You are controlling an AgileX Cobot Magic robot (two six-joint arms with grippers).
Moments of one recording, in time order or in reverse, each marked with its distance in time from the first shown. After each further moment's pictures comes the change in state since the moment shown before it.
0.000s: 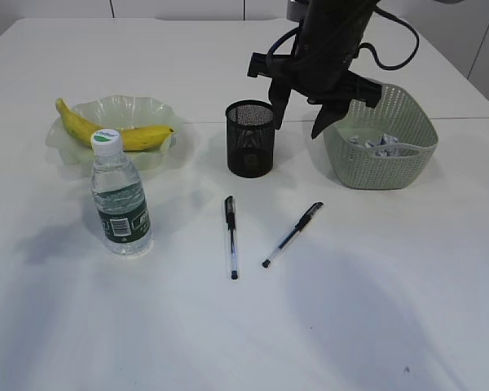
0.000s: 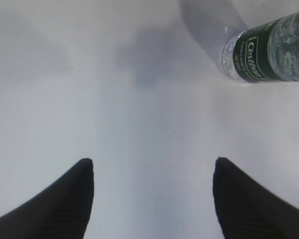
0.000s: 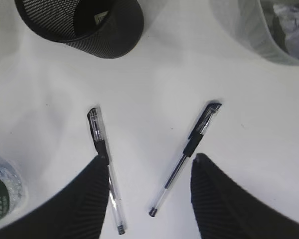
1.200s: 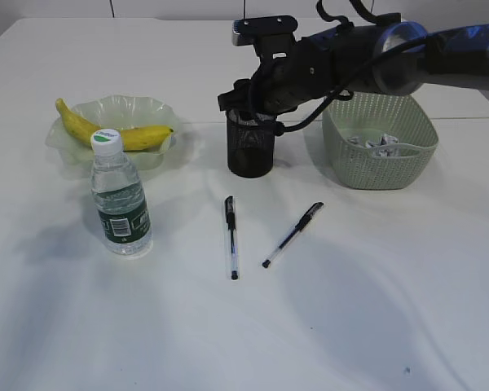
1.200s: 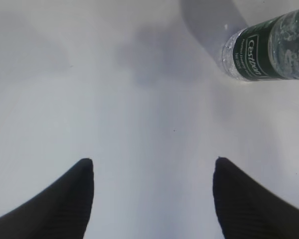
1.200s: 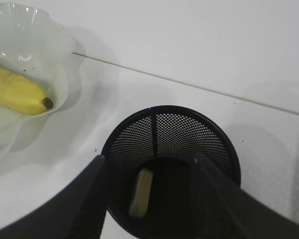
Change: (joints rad) left arm 0.000 0.000 0.000 0.000 0.008 0.000; right arm 0.000 0.135 0.185 -0.084 -0.903 -0.503
